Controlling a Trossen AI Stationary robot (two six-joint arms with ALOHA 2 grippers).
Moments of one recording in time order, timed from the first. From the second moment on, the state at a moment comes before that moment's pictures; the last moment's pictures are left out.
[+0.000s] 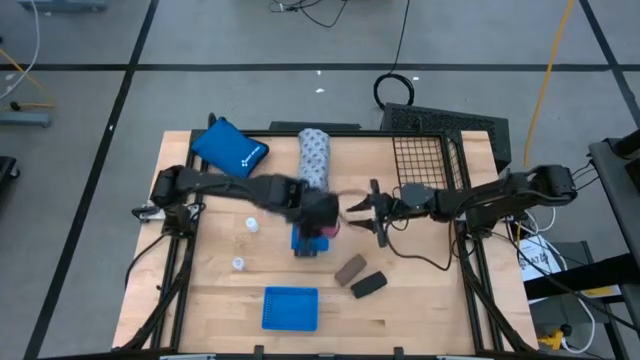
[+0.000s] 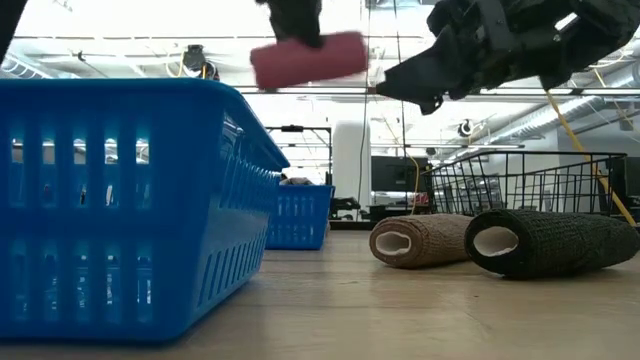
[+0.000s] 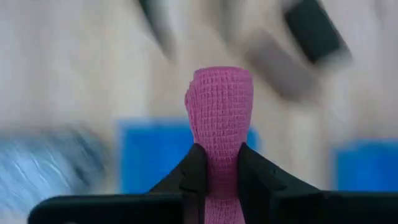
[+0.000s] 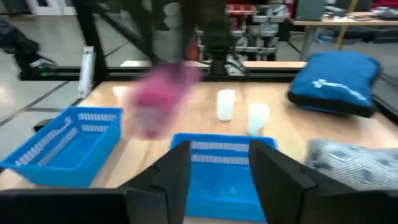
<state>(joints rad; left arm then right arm) -0.09 1.89 1.82 -1.08 0.02 -0.04 -0.01 1.29 0.48 0.65 -0.11 0.01</state>
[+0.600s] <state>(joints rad) -0.60 1.87 1.72 -0.98 -0.13 -0.34 -0.01 1.02 0.40 0.53 -0.11 0.01</state>
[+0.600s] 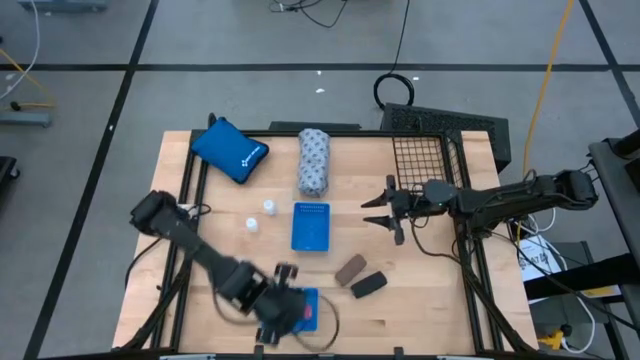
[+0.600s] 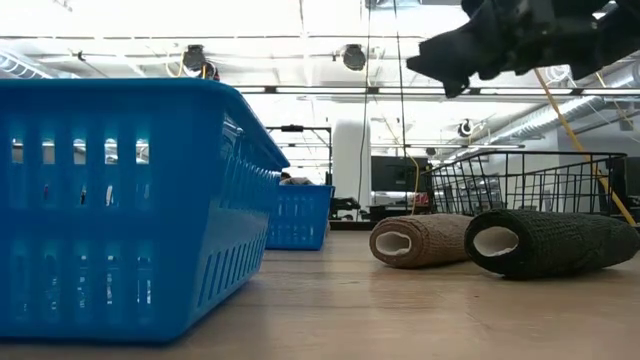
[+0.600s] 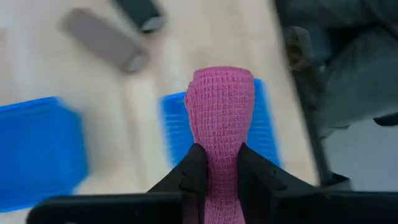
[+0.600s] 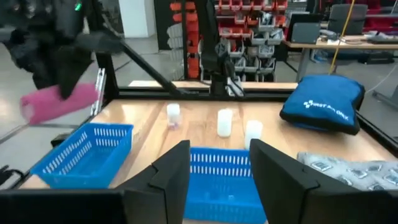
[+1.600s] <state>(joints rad) -0.67 1.87 1.45 -0.65 -0.13 -0.53 -0.01 1.01 0.39 0.76 -0.11 -0.17</state>
